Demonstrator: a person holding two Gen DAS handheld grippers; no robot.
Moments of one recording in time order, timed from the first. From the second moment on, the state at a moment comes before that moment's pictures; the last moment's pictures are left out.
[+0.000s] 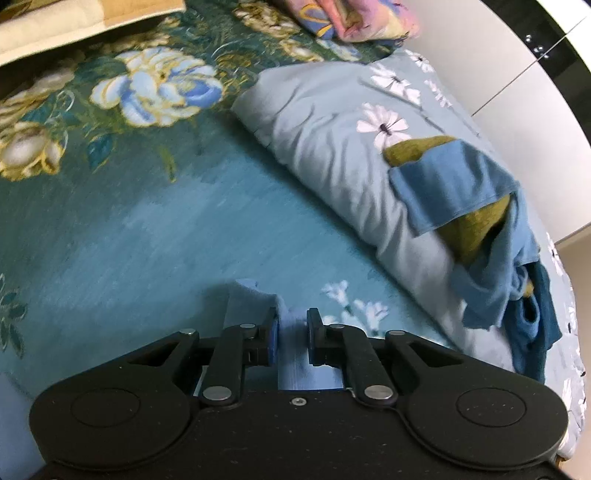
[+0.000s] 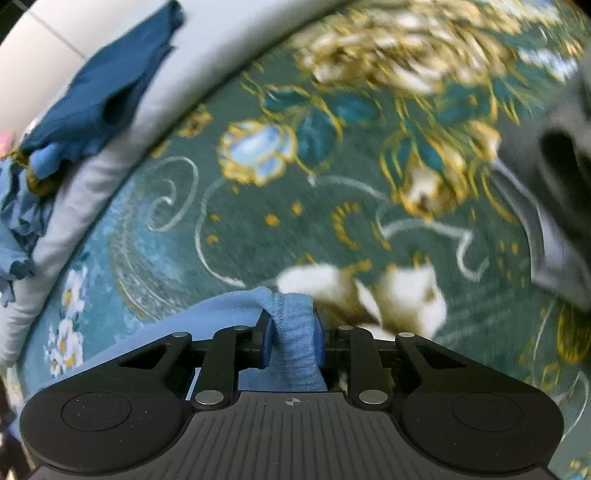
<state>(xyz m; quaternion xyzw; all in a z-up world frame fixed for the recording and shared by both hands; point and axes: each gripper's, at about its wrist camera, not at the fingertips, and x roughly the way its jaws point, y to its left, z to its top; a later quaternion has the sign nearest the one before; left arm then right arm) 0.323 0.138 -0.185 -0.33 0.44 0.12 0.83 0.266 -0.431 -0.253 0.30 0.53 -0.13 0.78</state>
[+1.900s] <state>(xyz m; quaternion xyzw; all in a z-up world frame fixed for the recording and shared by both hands) 0.305 0.278 -0.220 -0.36 0.46 0.17 0.79 0.182 -0.348 -0.203 0.28 0.51 -0.25 0.77</state>
